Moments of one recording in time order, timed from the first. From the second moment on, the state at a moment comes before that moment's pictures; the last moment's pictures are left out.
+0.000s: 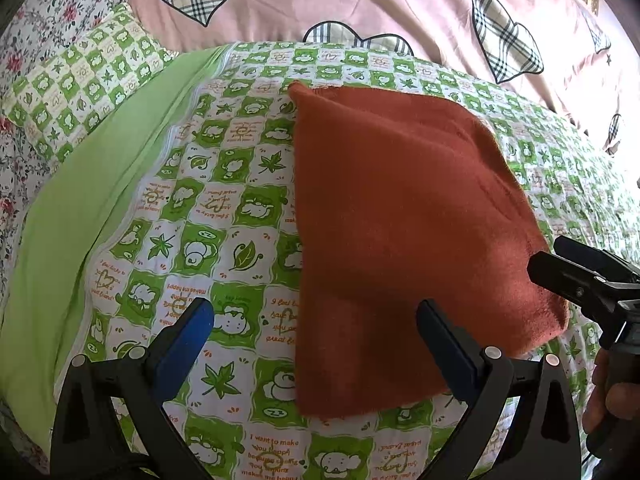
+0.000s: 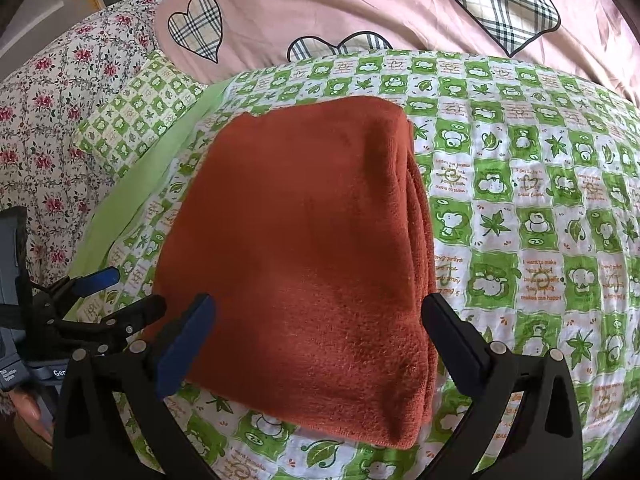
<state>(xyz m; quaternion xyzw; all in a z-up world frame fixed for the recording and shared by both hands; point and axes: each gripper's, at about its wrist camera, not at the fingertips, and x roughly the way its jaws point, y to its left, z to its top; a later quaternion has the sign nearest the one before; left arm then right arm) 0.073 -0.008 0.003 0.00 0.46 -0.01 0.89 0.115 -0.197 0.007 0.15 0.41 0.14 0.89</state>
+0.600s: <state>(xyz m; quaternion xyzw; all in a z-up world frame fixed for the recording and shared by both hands) 0.072 -0.010 0.003 0.00 0.46 -0.01 0.89 0.115 -0.196 0.008 0.15 0.41 0.14 0.89</state>
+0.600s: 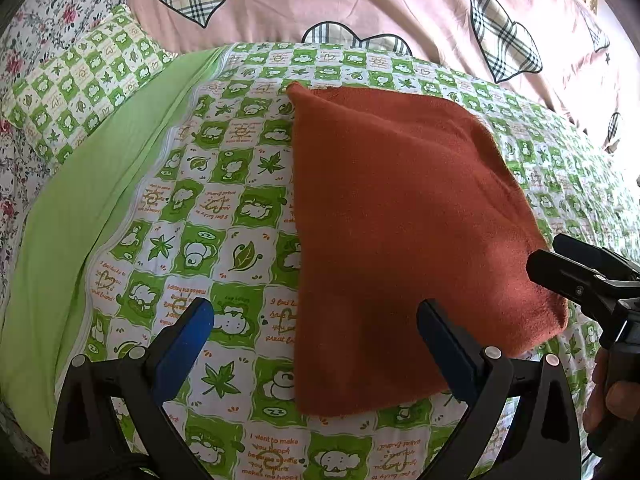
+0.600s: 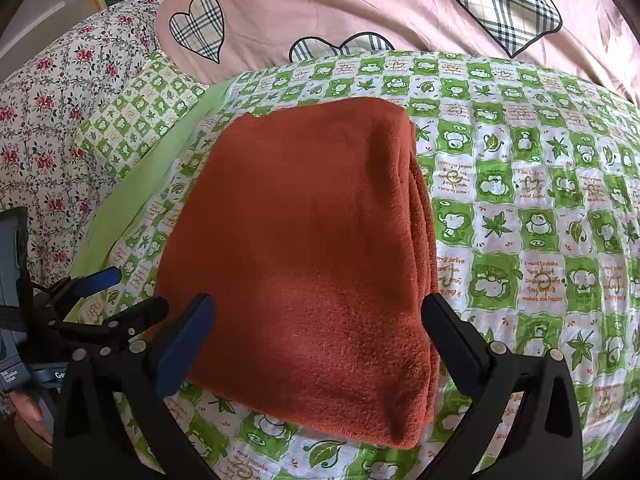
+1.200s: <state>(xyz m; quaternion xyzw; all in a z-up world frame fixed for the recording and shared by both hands) 0.071 -0.011 0.004 0.00 0.46 -0.01 0.89 0.113 -0.196 0.008 0.15 0.41 0.14 0.89</state>
